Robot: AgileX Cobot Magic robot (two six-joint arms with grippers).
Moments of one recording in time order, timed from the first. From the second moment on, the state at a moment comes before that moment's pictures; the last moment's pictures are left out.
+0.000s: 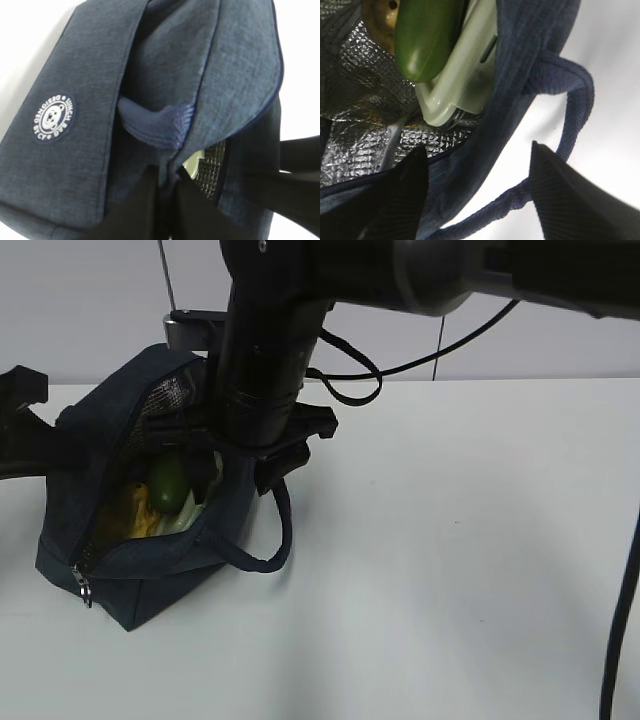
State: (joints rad) left arm 0.02 1.35 -0.81 -0.93 0.72 0.51; right arm 0.69 2.09 -1.90 0.13 1.11 0.33
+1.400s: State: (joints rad) left arm -0.04 1.35 -0.81 -1.05 0.75 0.60; right arm 0.69 2.09 -1.99 -0.19 1.25 0.23
